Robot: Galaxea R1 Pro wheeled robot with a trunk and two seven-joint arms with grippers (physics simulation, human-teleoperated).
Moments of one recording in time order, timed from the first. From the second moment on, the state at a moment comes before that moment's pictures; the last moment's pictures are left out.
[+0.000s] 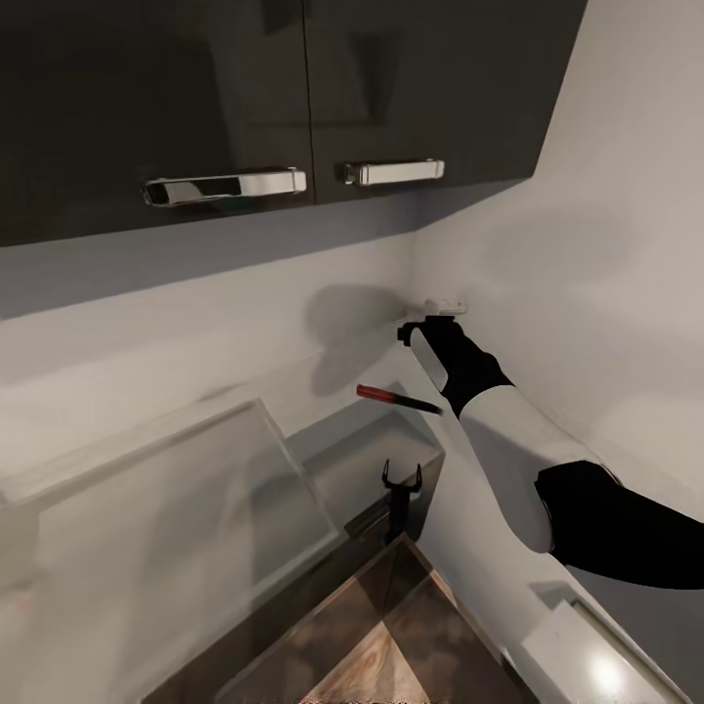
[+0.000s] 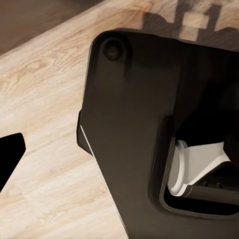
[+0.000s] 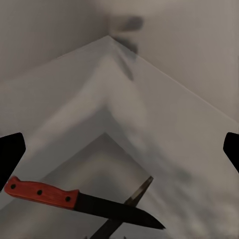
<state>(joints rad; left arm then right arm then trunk) 0.40 -0.09 0.17 -0.52 -0.01 -0.44 -0.05 -1.36 0.17 0.15 -0.54 -0.19 0.55 -0.43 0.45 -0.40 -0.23</state>
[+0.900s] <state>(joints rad) 0.40 -0.09 0.17 -0.50 -0.02 -0.45 -0.05 -1.37 0.17 0.28 -0.54 -0.19 0.48 -0.37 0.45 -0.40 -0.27</state>
